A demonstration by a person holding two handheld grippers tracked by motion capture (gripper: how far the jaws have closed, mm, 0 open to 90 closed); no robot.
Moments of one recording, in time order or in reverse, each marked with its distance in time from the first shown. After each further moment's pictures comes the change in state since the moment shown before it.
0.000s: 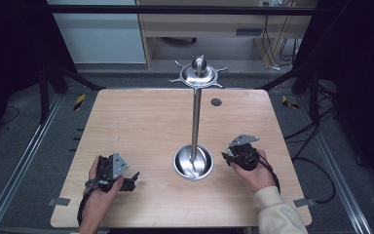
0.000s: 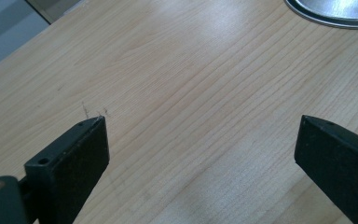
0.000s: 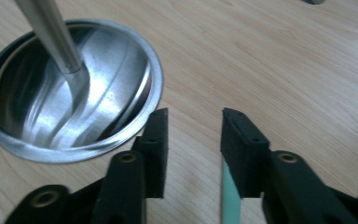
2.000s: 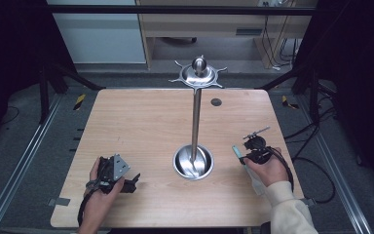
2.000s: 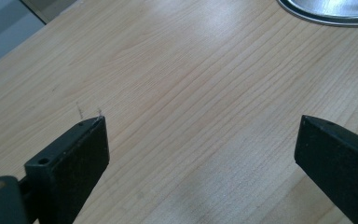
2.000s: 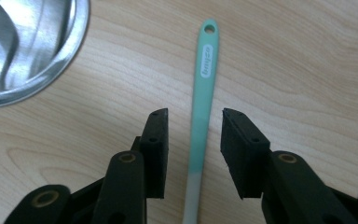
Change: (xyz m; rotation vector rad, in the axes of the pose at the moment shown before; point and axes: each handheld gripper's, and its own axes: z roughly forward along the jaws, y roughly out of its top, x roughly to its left) left arm -0.005 0.000 -0.001 0.001 -0.012 0.010; right arm -0.044 -0.003 -0.012 0.374 -0.016 0.242
